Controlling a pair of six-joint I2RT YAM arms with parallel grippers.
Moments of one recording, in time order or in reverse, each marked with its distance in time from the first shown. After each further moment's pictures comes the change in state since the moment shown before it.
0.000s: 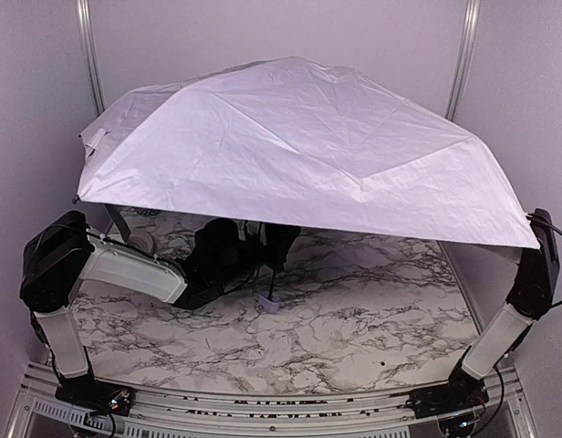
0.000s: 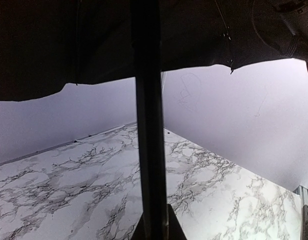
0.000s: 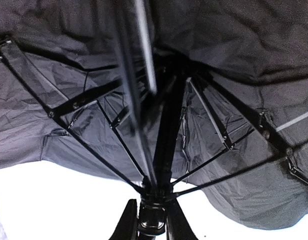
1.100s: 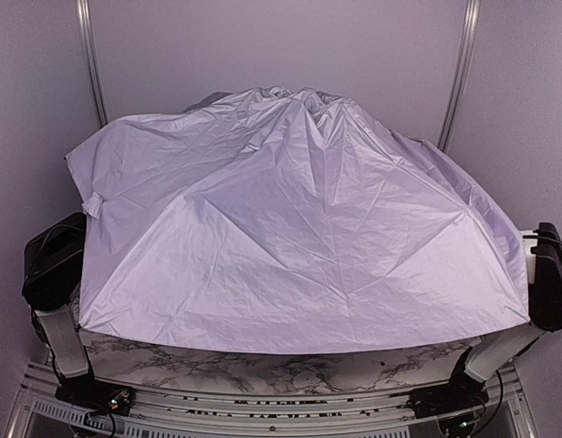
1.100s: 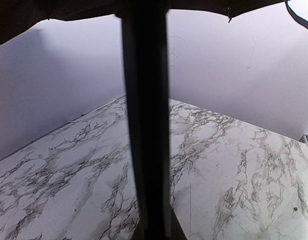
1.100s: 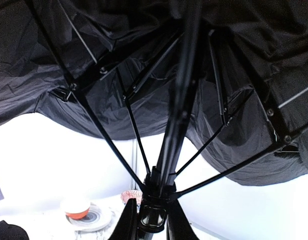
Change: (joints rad) left arm 0.032 0.002 -0.093 -0.016 0.144 0.141; right arm 0.119 -0.122 -0.331 0.107 -0.007 -0.296
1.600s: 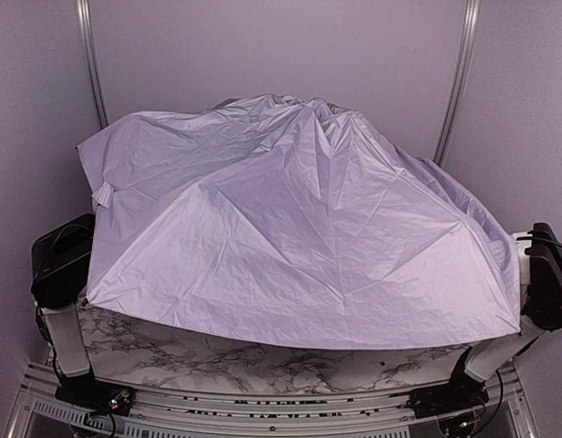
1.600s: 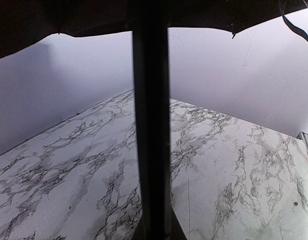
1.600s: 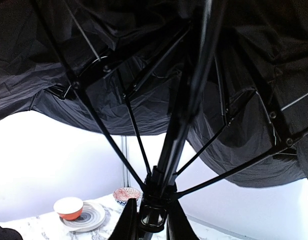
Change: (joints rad) left arm 0.020 0.045 -0.040 0.096 0.034 -0.008; right arm 0.004 0.011 -0.080 0.086 0.082 0.034
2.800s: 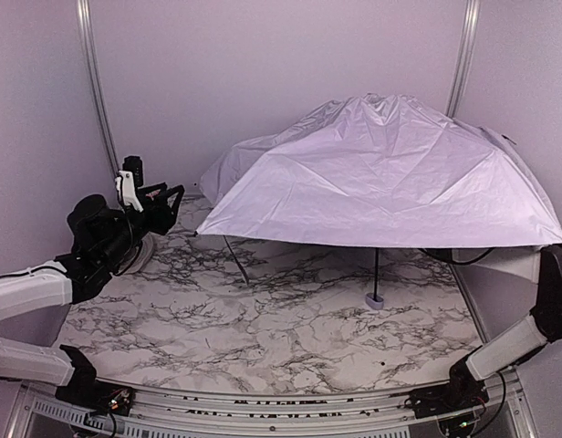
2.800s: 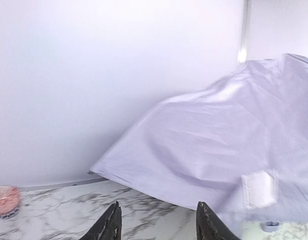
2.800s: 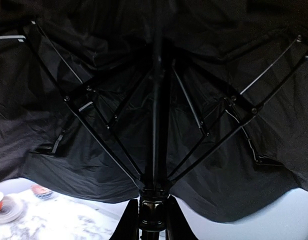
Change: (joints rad) left arm 0.341 -0.788 -0.286 -0.306 -0.072 -0.105; right arm -0.445 -0.123 -0.050 -0.033 -0.114 0.015
